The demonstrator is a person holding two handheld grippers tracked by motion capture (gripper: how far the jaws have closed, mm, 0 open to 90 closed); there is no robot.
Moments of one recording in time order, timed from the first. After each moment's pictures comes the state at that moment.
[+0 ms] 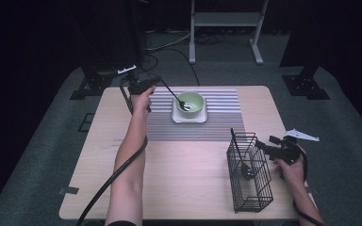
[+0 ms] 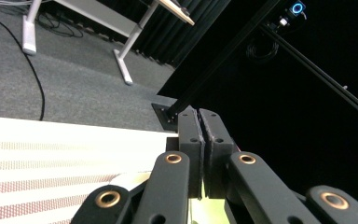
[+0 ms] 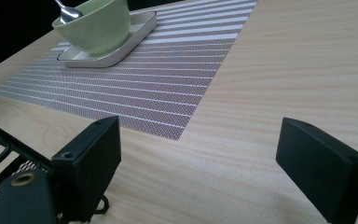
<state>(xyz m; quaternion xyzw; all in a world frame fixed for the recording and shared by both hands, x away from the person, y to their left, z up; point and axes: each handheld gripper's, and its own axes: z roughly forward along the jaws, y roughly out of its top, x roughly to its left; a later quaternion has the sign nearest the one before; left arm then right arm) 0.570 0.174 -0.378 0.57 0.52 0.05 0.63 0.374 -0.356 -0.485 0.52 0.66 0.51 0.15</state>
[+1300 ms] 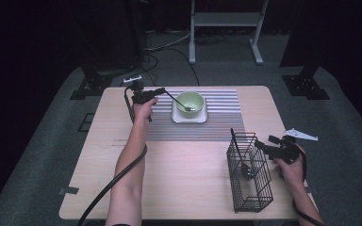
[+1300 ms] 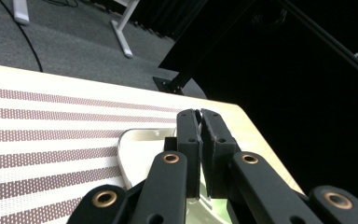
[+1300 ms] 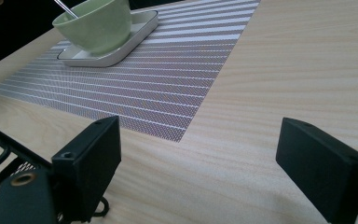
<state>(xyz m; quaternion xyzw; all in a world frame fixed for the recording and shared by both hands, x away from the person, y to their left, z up) 0.566 0.170 -0.415 0.61 0.52 0.02 0.60 0.376 -0.354 -0.485 0.52 0.67 0.51 0.16</state>
